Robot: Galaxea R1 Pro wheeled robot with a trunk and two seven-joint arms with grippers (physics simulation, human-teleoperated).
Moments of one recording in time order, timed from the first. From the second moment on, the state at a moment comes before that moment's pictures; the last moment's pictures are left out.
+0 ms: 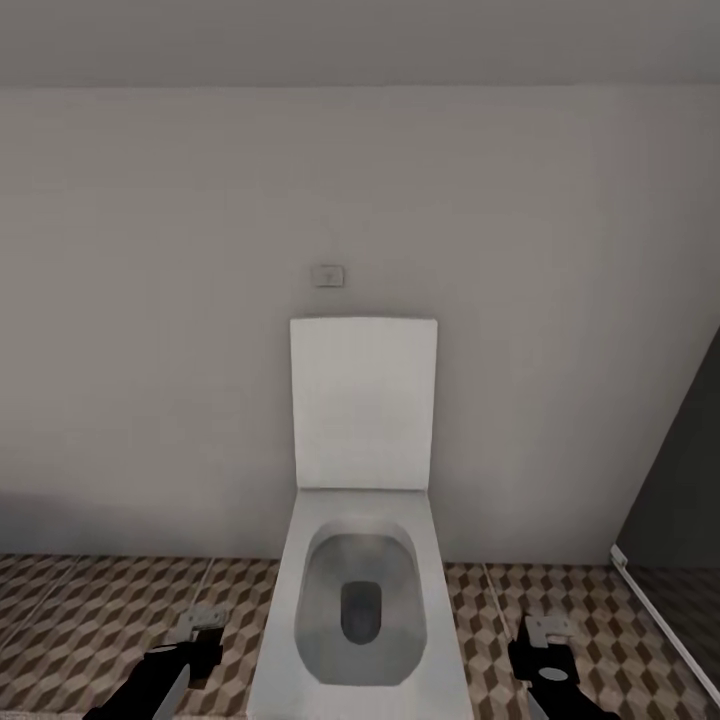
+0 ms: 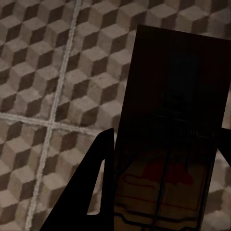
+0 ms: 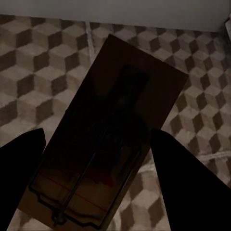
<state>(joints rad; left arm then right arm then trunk) -0.38 0.09 -0.01 -0.60 0.10 0.36 0.16 -0.47 -0.07 -0.03 -0.29 0.05 -0.02 -0.26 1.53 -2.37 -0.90</state>
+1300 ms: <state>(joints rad) -0.38 0.09 -0.01 -0.58 0.10 0.36 0.16 -0.47 -0.08 -0.03 -0.28 0.06 0.13 -0.25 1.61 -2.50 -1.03</state>
